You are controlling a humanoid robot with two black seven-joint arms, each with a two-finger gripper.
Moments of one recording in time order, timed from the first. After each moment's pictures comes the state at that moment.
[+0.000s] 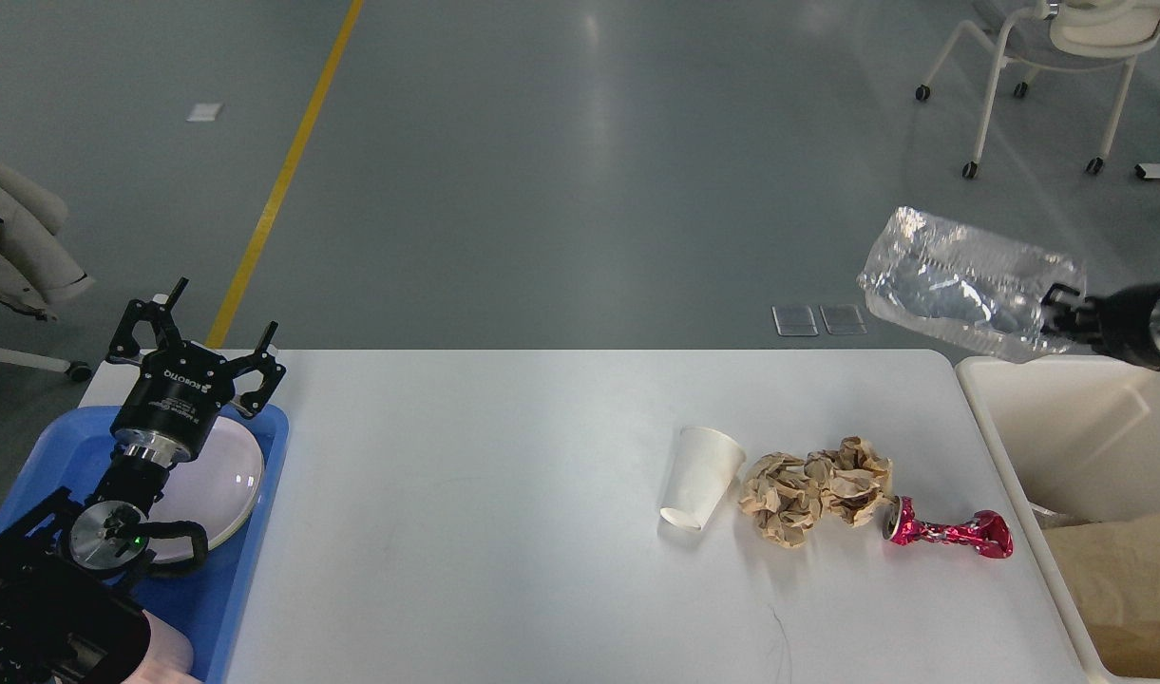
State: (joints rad) left arm -0.55 0.30 -0.99 -0.41 -0.10 -0.75 -0.26; right arm 1.75 -0.79 -1.07 0.94 -0.30 0.37 0.09
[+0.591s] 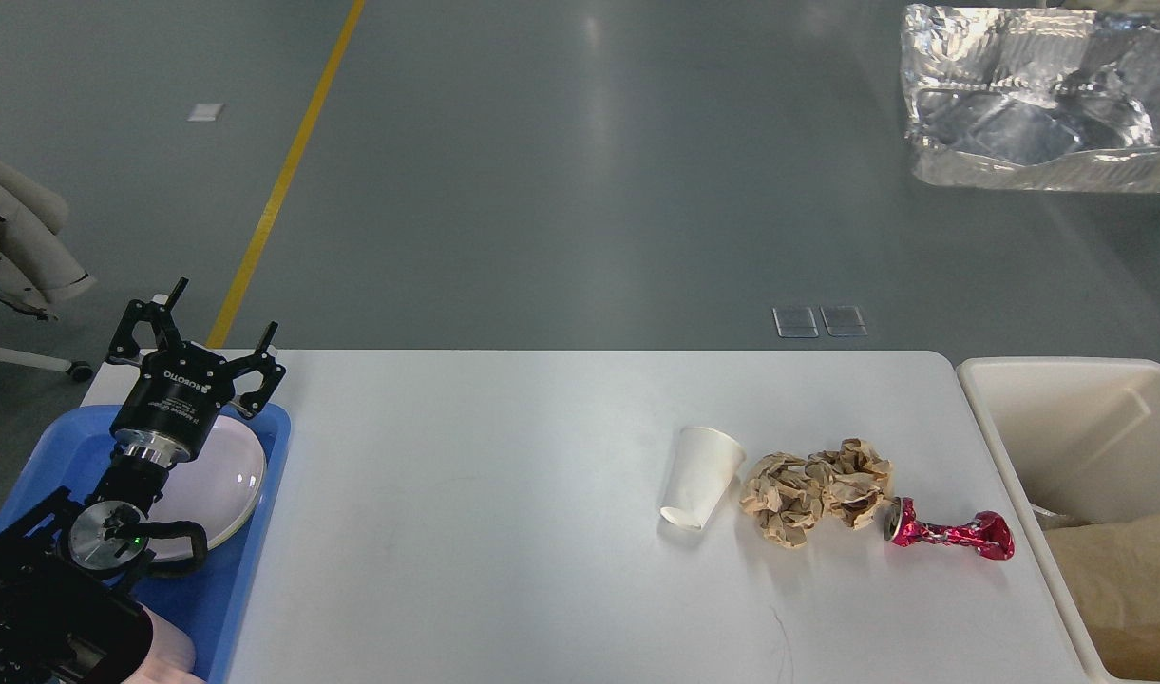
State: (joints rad) left arm -0.55 0.30 -0.99 -0.41 -0.10 -0.75 -0.26; right arm 2.33 -0.88 -1.25 1.03 -0.57 0.75 0.09
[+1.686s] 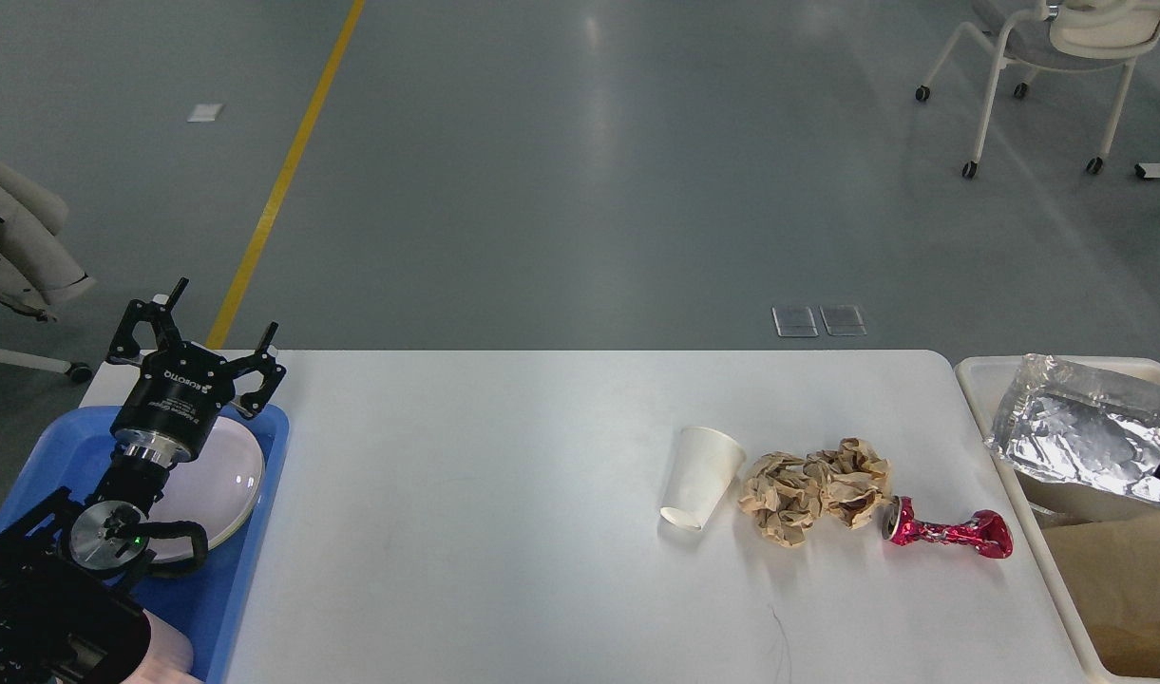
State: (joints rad) left arm -0.55 0.30 -0.98 -0.41 -0.10 -0.75 -0.26; right arm 0.69 -0.57 -0.93 0.16 -0.12 -0.04 0.22
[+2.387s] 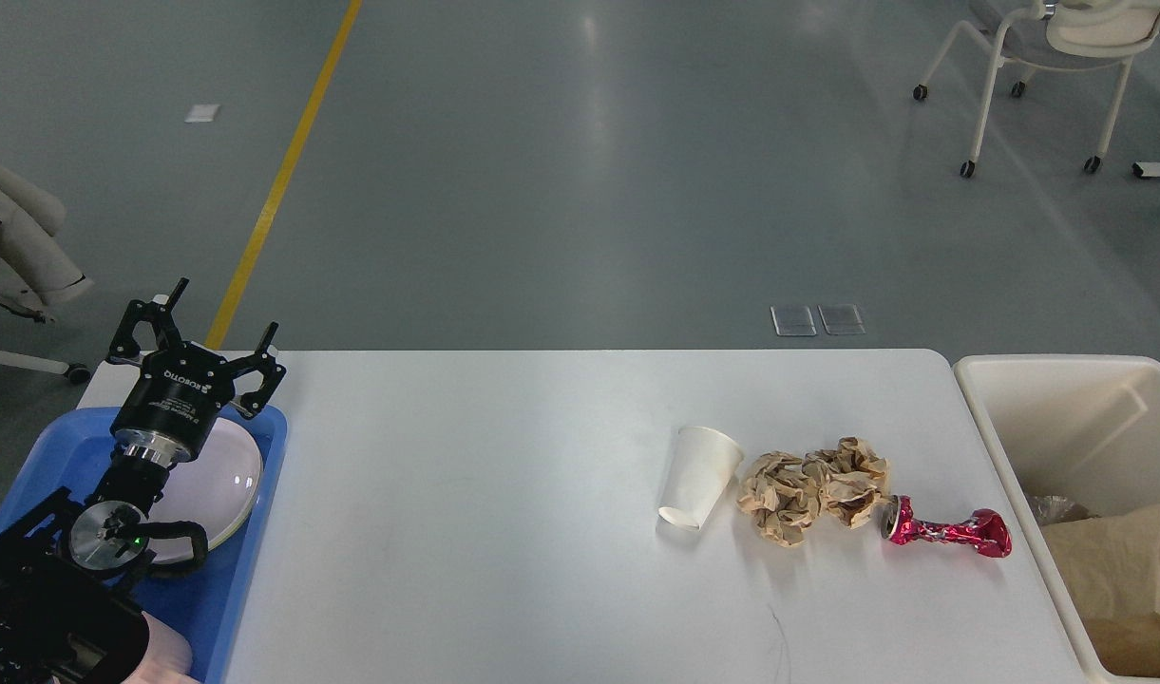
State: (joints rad) left arm -0.55 0.30 -0.98 -0.41 -0.10 -0.75 -0.26; right arm 1.55 -0.87 -1.15 0.75 -0.43 0.32 0.23
